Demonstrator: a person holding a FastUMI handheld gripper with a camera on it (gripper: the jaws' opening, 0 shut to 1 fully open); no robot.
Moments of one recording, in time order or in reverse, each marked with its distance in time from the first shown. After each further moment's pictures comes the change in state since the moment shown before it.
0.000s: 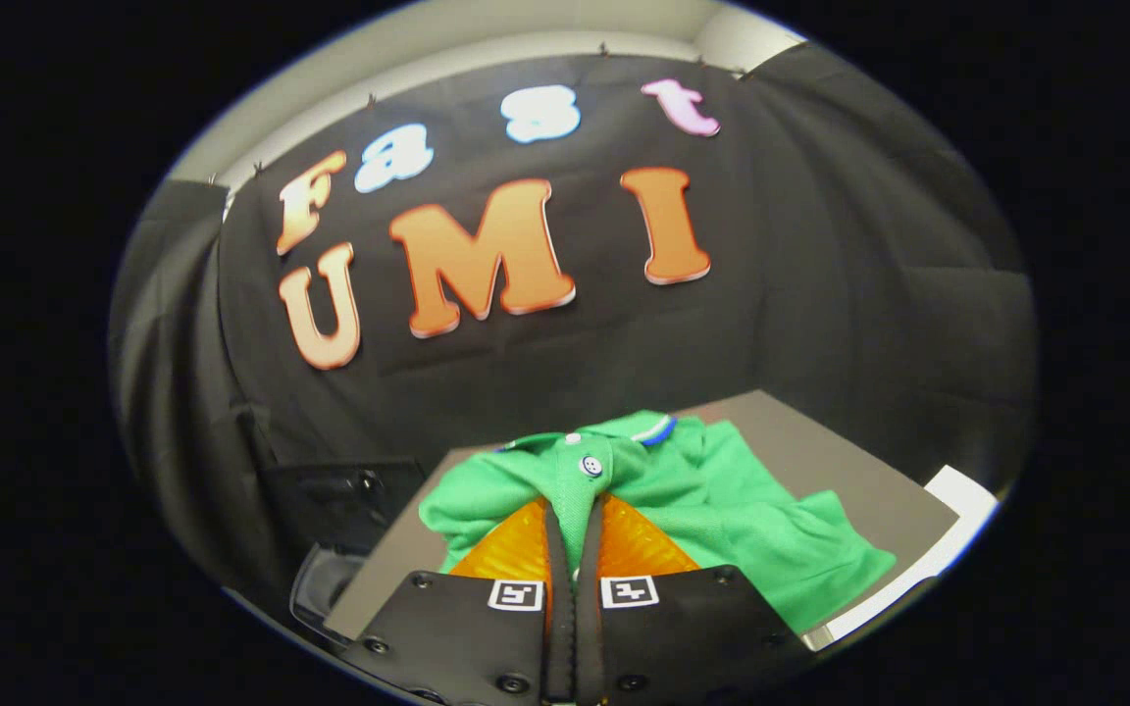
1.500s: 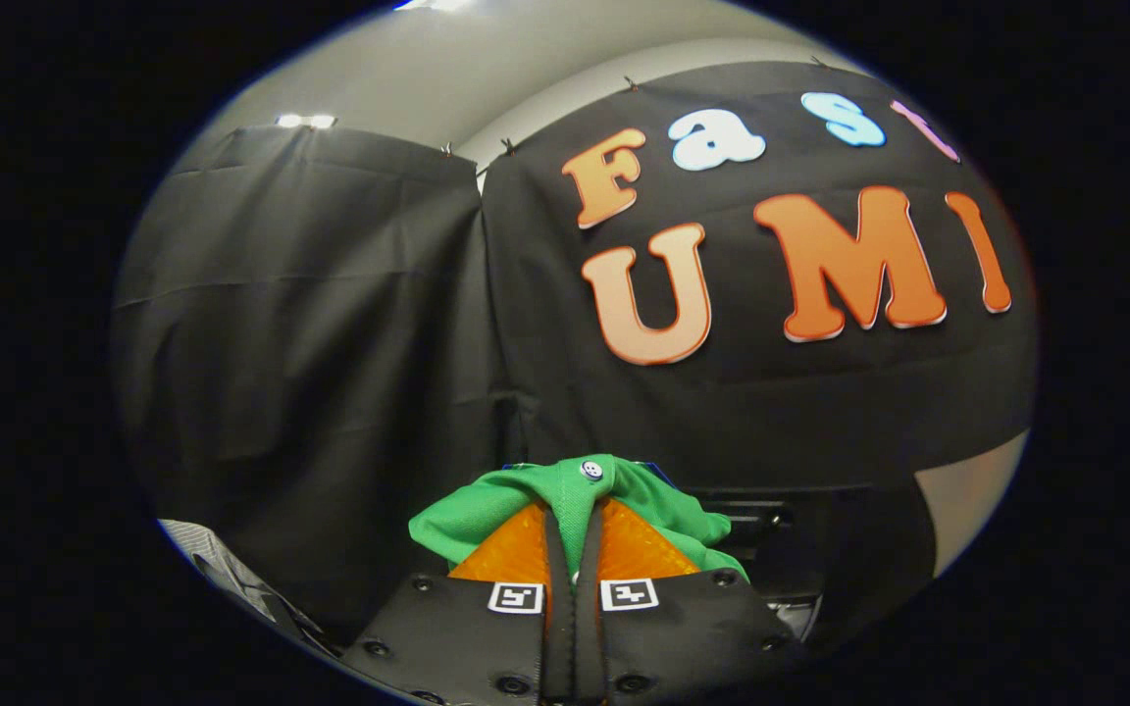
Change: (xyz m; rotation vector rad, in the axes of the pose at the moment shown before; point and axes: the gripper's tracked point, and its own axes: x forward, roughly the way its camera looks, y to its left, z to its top) arm -0.005 0.447 -0.113 -0.135 0.102 0.716
